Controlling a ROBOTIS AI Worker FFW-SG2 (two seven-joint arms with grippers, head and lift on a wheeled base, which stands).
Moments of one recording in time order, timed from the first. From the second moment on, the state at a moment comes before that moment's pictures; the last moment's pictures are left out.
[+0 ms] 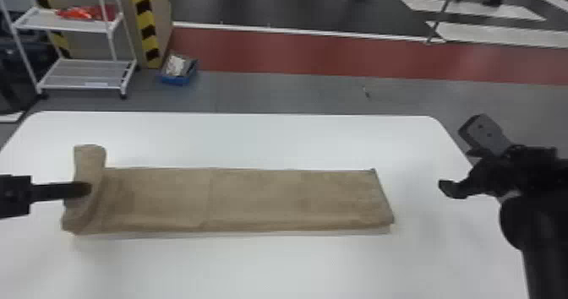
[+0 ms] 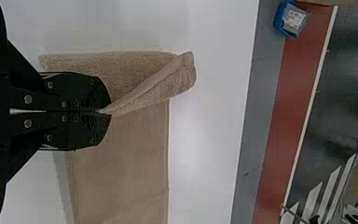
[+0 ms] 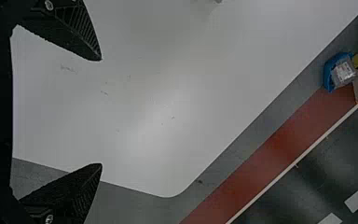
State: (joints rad) left arm -0.12 0.23 0.22 -2.09 -0.21 1.53 -0.90; right arm -0.19 -0.25 -0.38 -1.57 0.98 0.40 1.04
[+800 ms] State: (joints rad) left arm -0.25 0.02 -0.31 -2.28 -0.41 1.57 -0.87; right arm -0.11 -0.27 -0.45 -1.58 0.91 0.35 1.04
